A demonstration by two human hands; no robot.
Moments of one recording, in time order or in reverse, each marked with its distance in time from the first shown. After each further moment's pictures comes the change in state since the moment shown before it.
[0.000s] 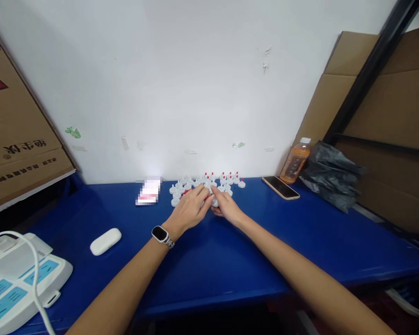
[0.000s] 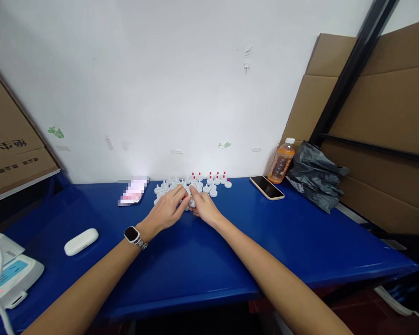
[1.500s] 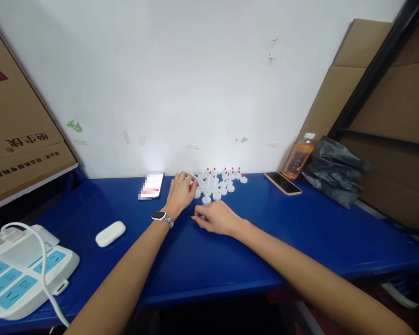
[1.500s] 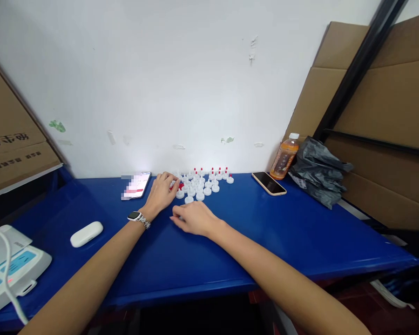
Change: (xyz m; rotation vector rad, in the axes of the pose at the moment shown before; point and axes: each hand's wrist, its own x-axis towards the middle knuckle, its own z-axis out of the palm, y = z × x) left_hand 0.001 -0.060 0.020 0.185 0.156 -0.296; right_hand -0.026 0.001 0.025 -1.024 -0.249 -0.507
